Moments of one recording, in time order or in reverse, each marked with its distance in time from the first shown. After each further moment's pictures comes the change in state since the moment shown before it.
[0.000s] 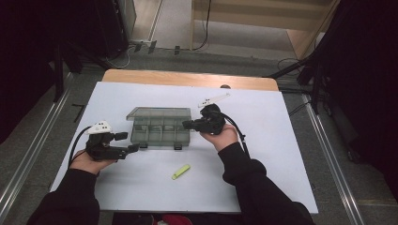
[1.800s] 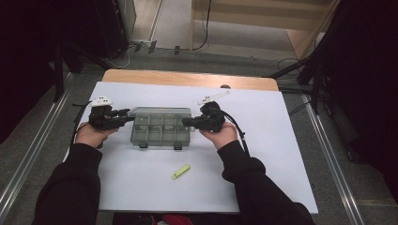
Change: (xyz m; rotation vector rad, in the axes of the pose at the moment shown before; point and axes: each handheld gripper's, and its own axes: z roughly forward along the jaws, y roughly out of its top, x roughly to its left) left arm 0.062 0.044 0.029 -0.065 0.098 0.032; right arm -0.003 0.005 0.000 -0.016 -0.001 0.008
